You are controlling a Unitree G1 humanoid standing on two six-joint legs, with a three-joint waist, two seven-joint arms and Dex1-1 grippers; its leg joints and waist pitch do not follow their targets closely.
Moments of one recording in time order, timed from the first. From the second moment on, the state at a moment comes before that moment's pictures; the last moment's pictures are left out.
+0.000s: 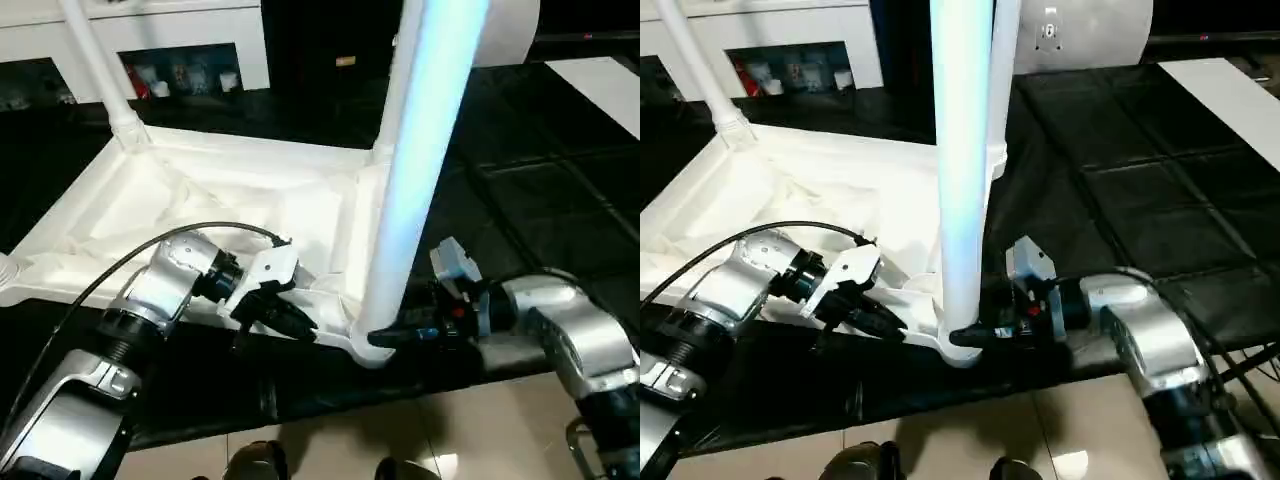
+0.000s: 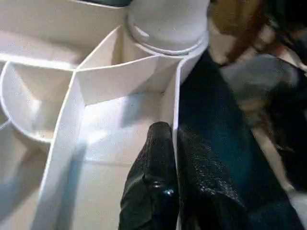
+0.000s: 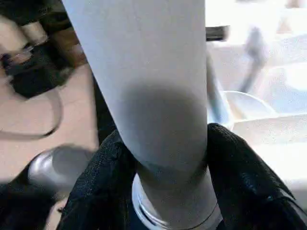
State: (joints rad) left arm -0.64 0.44 -0.34 0.51 -0.03 0.15 -1.50; right arm -0.31 -0.45 0.16 0.05 0.31 0.41 1.24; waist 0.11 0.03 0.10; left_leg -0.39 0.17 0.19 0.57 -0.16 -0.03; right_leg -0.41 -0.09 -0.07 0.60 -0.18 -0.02
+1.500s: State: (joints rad) left arm -0.68 0.16 -0.17 0.60 0.03 0.18 -0.81; right arm -0.11 -0.11 -0.02 -0.13 0.14 0.32 0.39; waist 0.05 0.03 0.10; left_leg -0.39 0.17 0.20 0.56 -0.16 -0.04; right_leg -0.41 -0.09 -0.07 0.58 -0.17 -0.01
